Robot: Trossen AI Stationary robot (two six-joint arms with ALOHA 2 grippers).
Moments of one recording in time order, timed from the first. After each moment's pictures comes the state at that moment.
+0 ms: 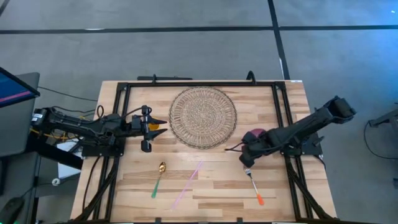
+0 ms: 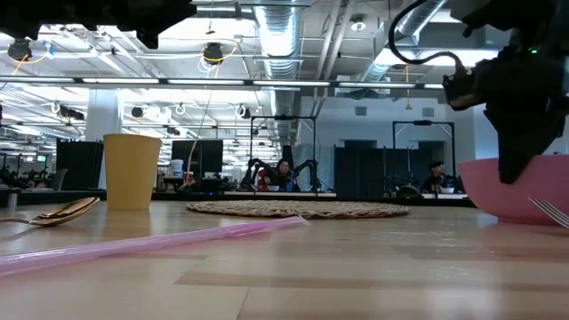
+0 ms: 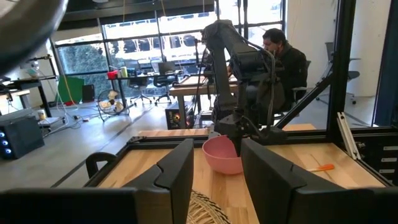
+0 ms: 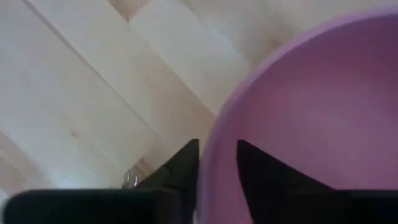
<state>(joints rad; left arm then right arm) -0.17 0.54 0.32 0.48 -0.24 0.15 0.36 1.31 0.71 -0.78 0.17 1.09</state>
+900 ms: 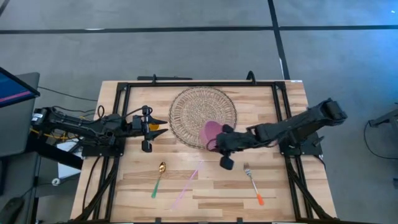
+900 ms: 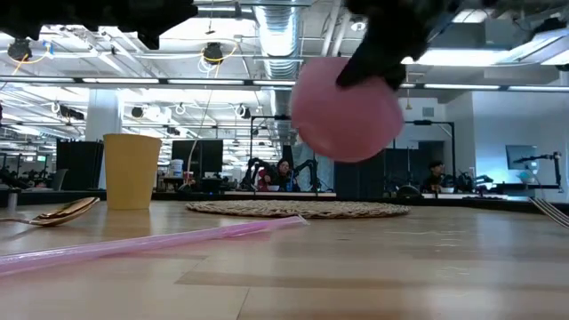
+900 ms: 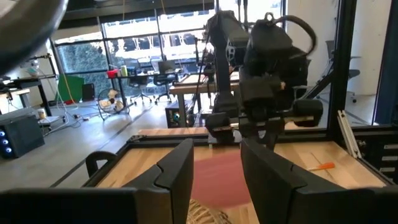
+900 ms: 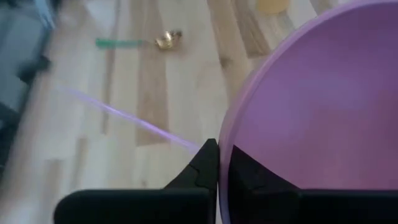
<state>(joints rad) -0.17 0.55 0.33 0.48 -0.24 0.15 0.24 1.48 0.95 -0.21 0.17 0.32</state>
